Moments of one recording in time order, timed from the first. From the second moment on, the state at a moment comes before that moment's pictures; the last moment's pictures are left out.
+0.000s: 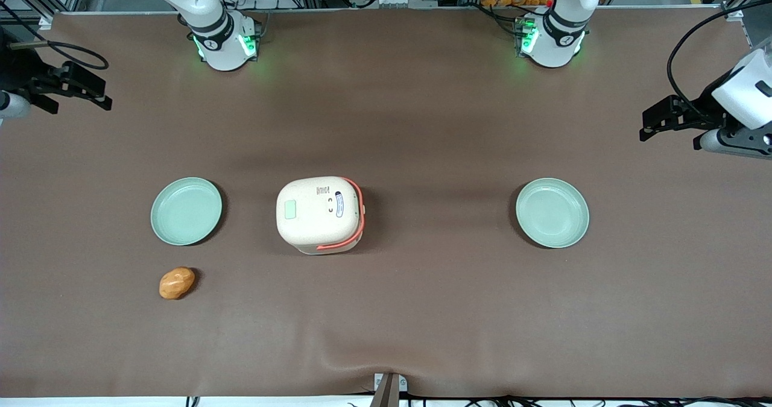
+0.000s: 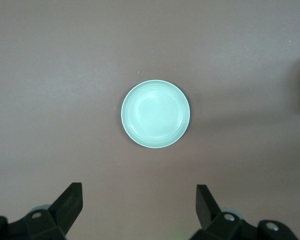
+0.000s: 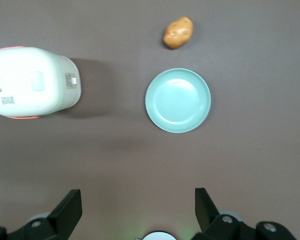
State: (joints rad) arm 0.12 -0.06 -0.08 -1.55 0.06 1.43 0.00
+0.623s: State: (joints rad) arm 0.22 0.02 0.10 -1.57 0.07 1.59 0.25
